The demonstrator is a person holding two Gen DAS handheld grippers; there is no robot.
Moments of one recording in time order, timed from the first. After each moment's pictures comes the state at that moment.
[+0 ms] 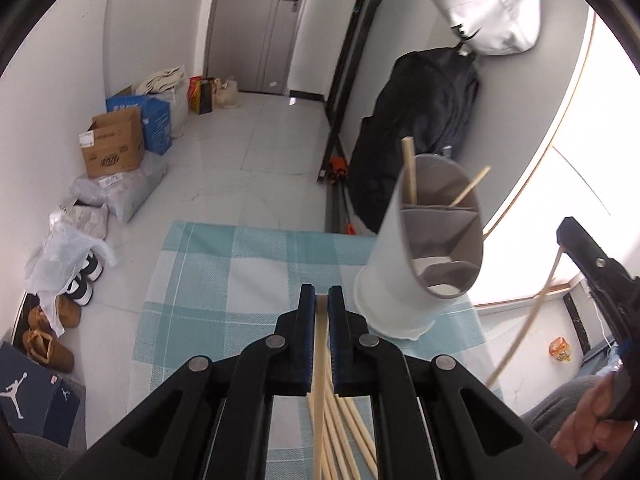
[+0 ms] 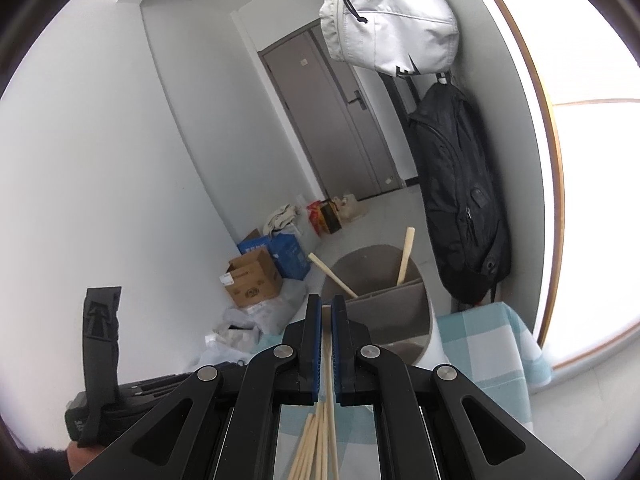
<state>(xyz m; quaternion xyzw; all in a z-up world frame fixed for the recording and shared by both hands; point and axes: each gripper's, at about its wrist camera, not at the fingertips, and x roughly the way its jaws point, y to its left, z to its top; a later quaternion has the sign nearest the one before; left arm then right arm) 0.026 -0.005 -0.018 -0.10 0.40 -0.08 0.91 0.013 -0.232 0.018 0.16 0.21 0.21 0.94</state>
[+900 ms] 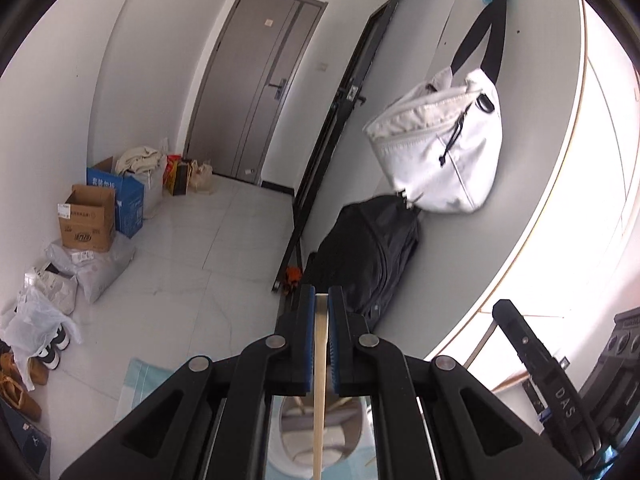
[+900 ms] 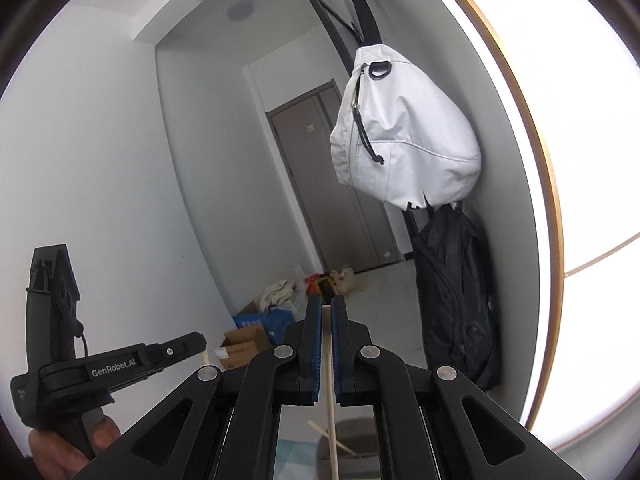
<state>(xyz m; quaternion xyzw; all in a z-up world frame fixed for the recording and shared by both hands) 0.080 -0.019 0.130 -0.18 0.24 -0.10 0.95 0.079 -0.262 0.145 0.16 0.10 0.19 0.96</state>
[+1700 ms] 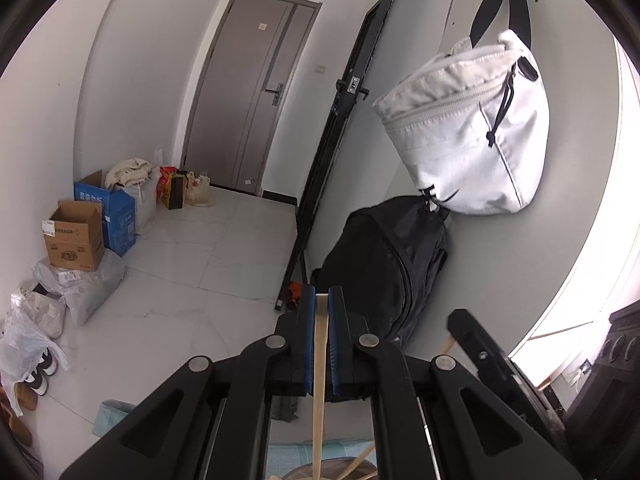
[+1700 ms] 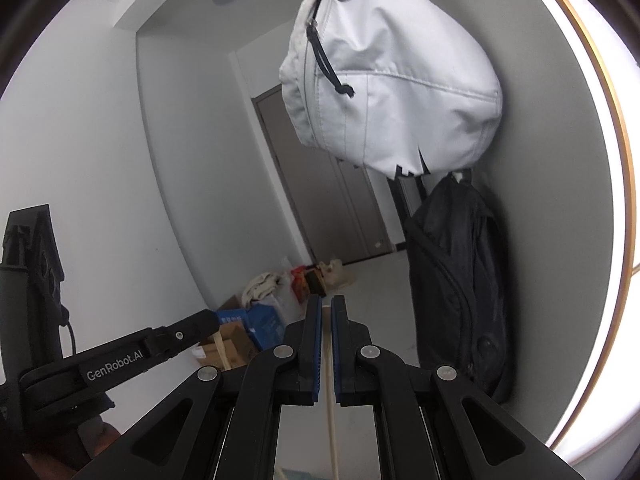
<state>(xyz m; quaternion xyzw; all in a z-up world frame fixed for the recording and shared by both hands) 0.154 -0.038 0.085 -0.16 0.23 -0.09 0.96 0.181 -0.247 0.082 0.16 0.13 0.18 0.96</state>
